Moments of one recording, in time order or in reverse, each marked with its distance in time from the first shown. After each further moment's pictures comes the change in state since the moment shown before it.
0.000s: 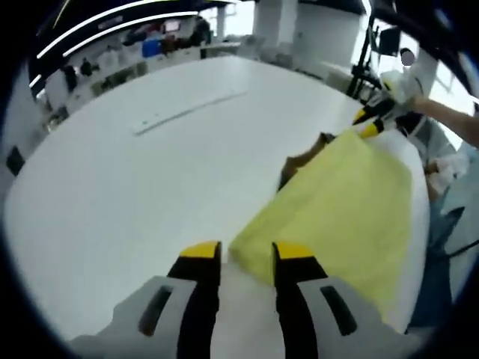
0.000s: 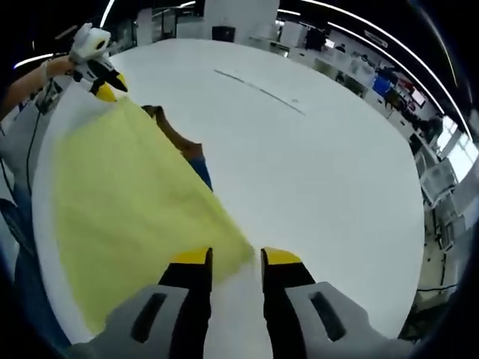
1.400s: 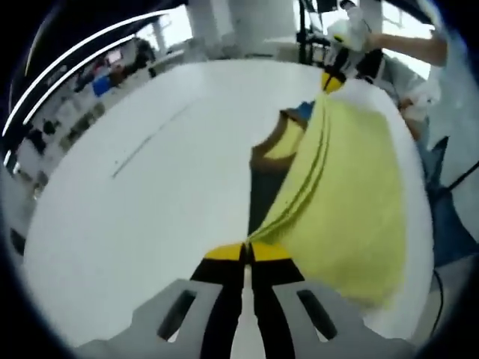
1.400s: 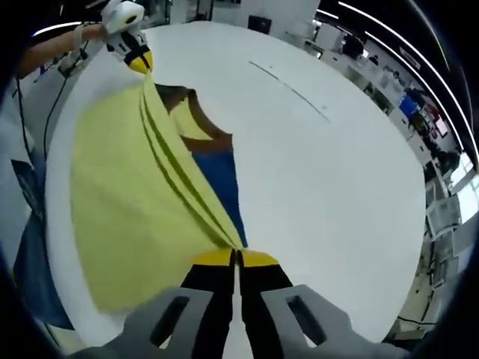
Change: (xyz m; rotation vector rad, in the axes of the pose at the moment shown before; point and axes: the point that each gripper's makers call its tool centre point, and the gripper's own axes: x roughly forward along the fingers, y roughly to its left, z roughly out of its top) left arm 0.004 -0.011 0.001 0.248 0.029 -0.107; right arm -0.007 0.008 0.001 -0.171 0.071 0.085
